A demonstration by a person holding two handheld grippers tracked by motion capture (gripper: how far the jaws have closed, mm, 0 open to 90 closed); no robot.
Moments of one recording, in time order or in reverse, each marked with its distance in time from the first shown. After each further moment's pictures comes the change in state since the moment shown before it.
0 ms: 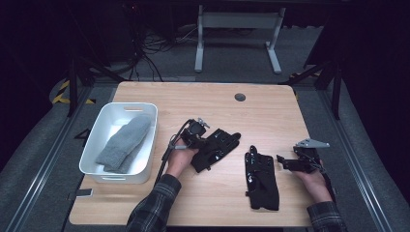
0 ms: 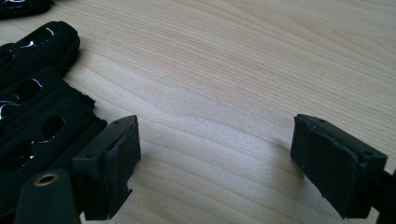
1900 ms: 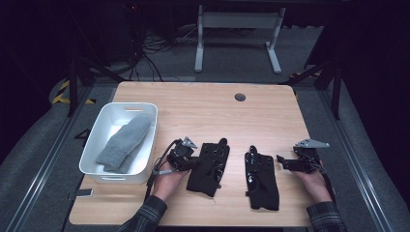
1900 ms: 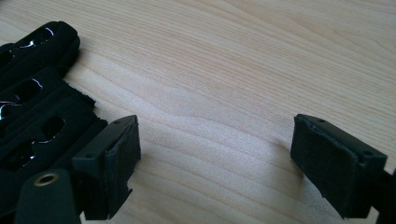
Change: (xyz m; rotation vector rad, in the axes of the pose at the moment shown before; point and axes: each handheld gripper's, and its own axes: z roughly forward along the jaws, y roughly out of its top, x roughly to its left) left arm -0.027 -0.062 -0.029 -0.072 -0.035 -0.051; right arm 0.001 0.000 0.000 0.001 -0.003 0.002
